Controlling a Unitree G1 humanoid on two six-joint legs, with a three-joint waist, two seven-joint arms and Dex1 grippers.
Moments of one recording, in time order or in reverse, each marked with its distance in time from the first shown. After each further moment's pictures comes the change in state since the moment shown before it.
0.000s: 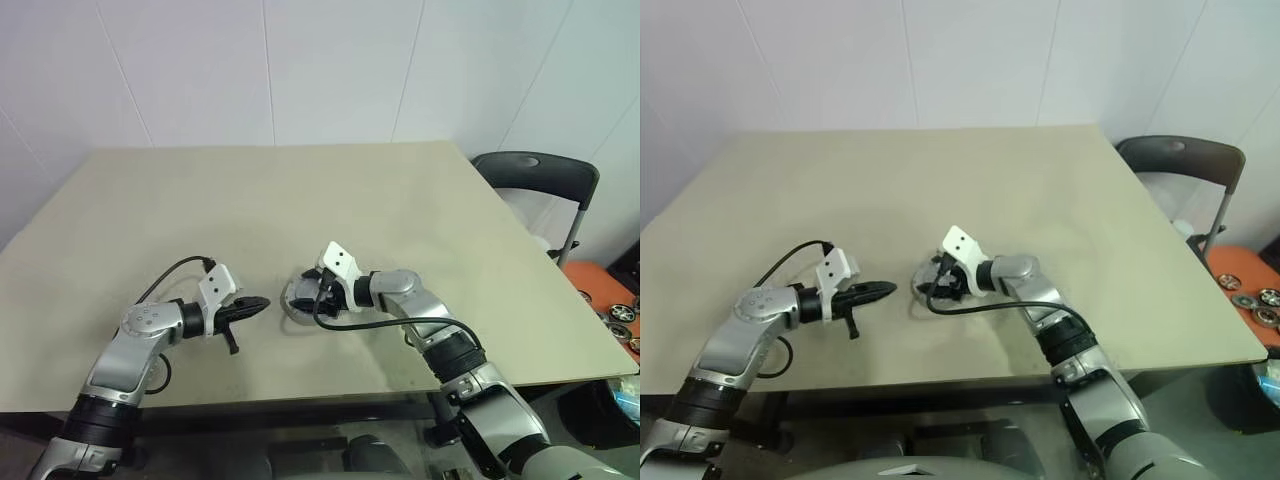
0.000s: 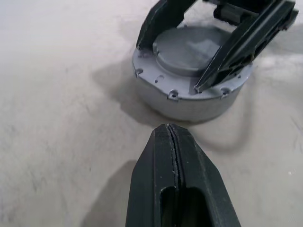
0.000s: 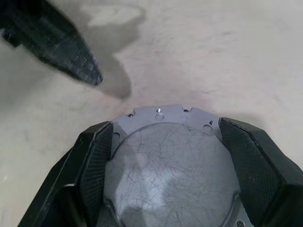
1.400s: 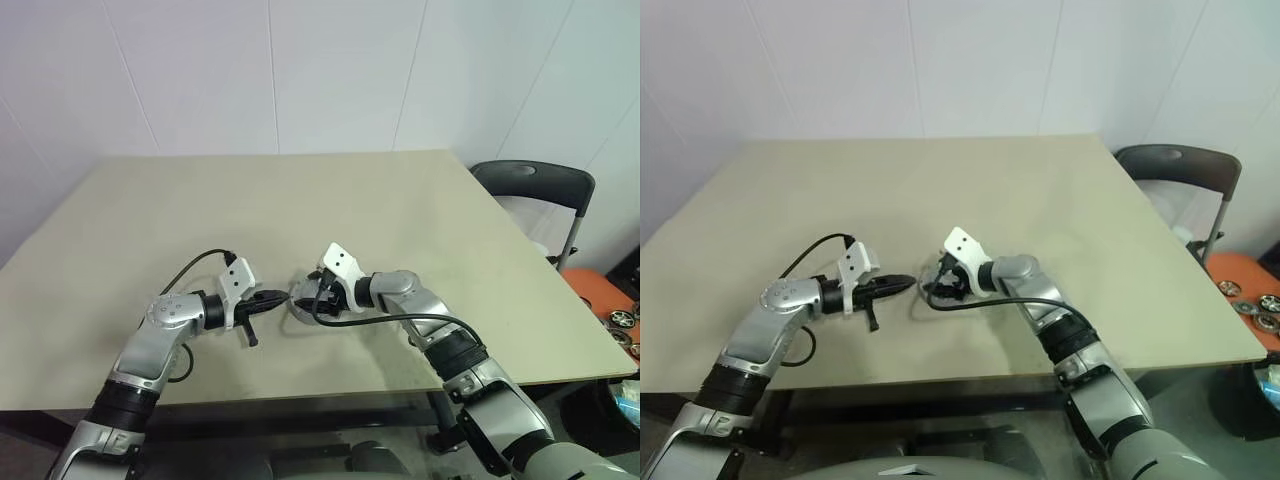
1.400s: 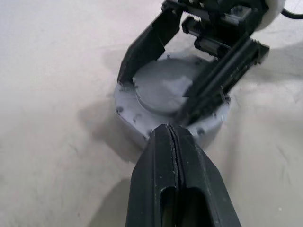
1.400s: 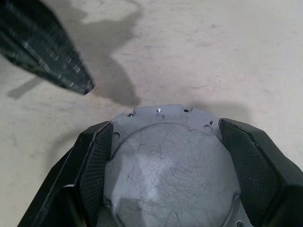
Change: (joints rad) left arm -0.085 -0.073 -0.035 0.063 0.019 -0.032 0.005; right arm -0.028 -0.046 0.062 0.018 0.013 0.040 -0.060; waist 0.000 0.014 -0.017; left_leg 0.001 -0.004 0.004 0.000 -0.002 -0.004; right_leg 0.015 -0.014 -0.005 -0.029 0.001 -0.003
